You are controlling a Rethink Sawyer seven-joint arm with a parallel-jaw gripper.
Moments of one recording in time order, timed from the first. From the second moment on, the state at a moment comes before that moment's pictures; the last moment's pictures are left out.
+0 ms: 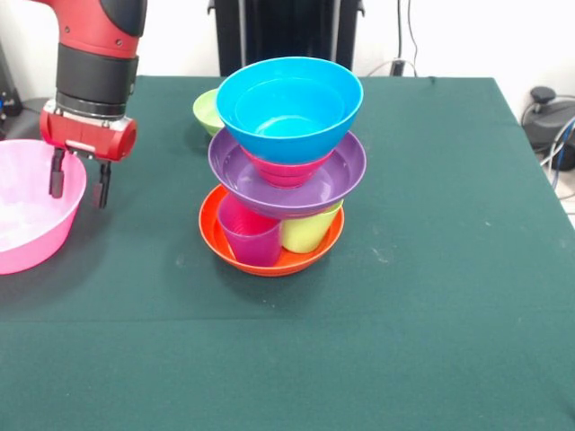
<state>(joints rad) -0.68 -0.43 0.05 1.55 -0.68 0.00 1.94</state>
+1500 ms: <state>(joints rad) -0.79 -0.67 0.23 1.66 -0.55 0.53 1.94</state>
